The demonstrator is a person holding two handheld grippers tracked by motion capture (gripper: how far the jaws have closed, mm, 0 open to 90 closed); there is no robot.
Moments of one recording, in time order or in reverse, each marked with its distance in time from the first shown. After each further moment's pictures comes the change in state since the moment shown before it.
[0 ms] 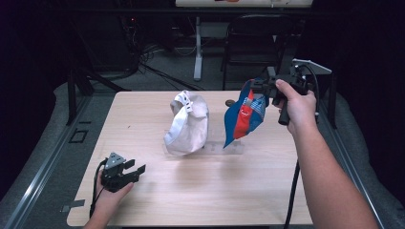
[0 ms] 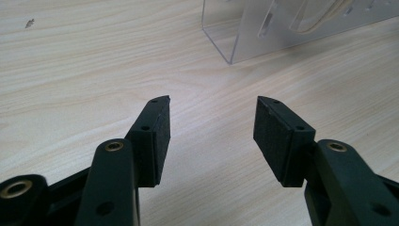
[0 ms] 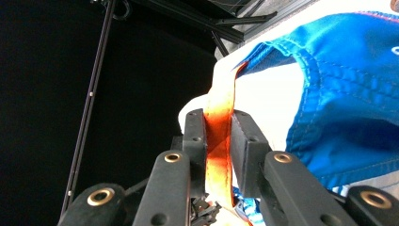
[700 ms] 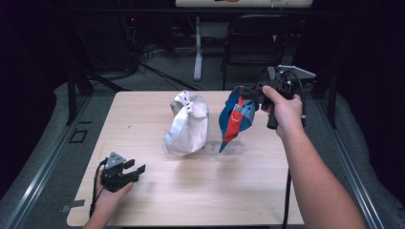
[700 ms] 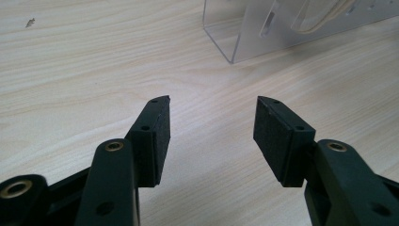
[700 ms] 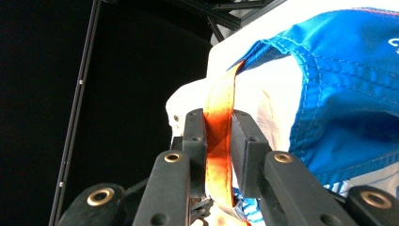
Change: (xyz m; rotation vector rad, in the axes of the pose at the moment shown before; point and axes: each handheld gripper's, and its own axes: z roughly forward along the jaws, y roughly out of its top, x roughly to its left) left arm 0.001 0.000 0.000 0.005 0.001 0.004; right arm -0.009 -0.009 0.030 0.062 -0.015 -0.012
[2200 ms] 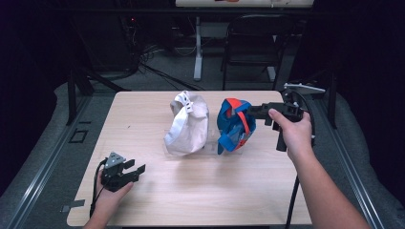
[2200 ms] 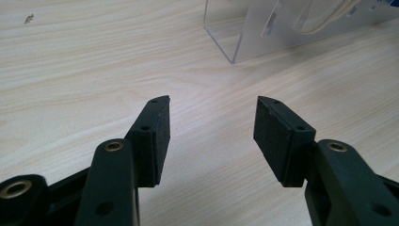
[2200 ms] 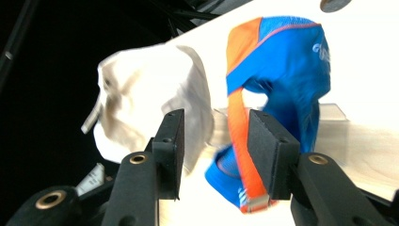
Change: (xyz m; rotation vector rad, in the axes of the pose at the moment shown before) left arm 0.000 -0.001 0.002 -0.003 -0.003 -0.019; right arm -0.029 -0.042 -0.022 -0.047 -0.193 -0.196
